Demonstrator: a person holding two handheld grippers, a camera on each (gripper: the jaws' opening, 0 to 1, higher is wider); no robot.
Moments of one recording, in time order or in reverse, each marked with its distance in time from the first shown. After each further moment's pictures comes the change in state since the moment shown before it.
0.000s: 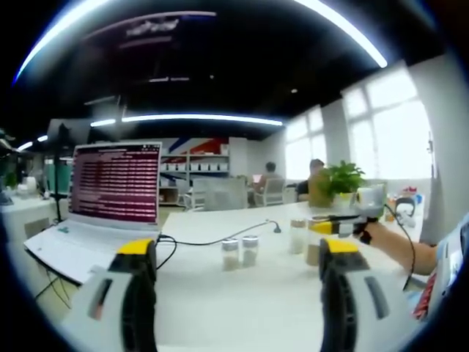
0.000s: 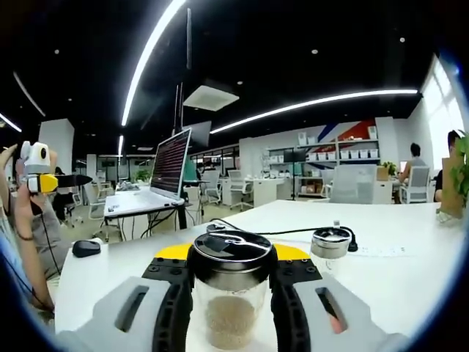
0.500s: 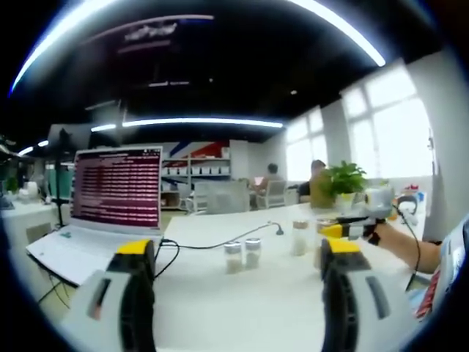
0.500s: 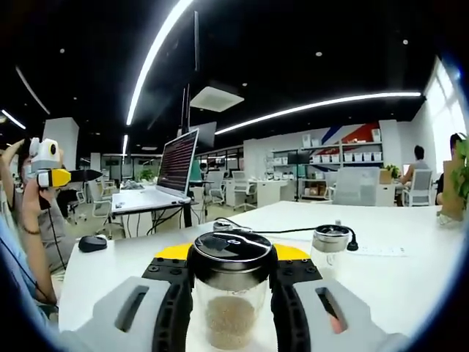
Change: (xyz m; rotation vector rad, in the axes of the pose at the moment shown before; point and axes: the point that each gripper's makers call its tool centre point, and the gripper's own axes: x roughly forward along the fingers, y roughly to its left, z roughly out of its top) left arm 0.000 0.003 0.004 0.025 -0.019 0.012; right arm -0.018 0.011 -0.004 -0.025 -0.004 0.022
